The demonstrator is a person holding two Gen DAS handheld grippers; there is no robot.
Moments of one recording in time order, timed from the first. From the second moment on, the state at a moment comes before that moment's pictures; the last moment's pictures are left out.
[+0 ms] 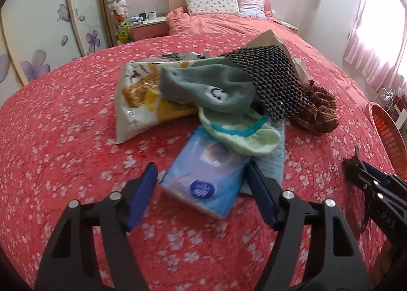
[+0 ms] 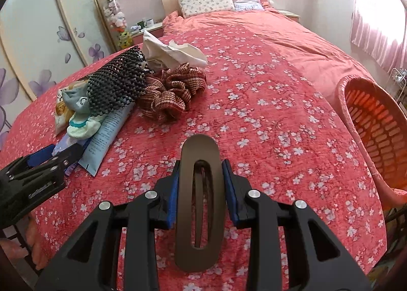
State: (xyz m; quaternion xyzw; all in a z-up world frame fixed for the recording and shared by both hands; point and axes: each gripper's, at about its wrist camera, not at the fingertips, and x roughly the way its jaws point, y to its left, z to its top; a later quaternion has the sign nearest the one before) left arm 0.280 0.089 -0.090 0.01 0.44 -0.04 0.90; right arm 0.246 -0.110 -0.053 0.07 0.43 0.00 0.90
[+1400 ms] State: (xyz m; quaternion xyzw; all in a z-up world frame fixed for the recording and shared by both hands) left arm 0.251 0.174 -0.092 -0.06 0.43 0.02 0.90; right arm 0.245 -0.122 -0.058 0.04 0.42 -0.02 0.91
